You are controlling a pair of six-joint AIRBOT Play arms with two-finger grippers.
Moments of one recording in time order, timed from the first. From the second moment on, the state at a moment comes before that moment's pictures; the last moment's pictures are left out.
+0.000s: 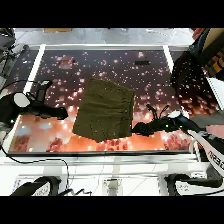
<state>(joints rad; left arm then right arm) 0.04 -1.13 1.01 1.27 -1.17 -1.27 0.06 -1.45 0.72 -0.58 1.10 0.97</state>
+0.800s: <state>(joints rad) 0.23 -1.27 0.70 0.83 -1.10 -0.98 0.16 -1.57 0.85 -0.61 1.12 1.07</state>
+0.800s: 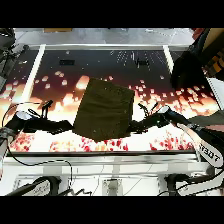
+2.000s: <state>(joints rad) 0.23 -1.00 0.94 0.47 -1.18 -0.74 0.19 -1.18 1.10 -0.62 1.19 0.99</state>
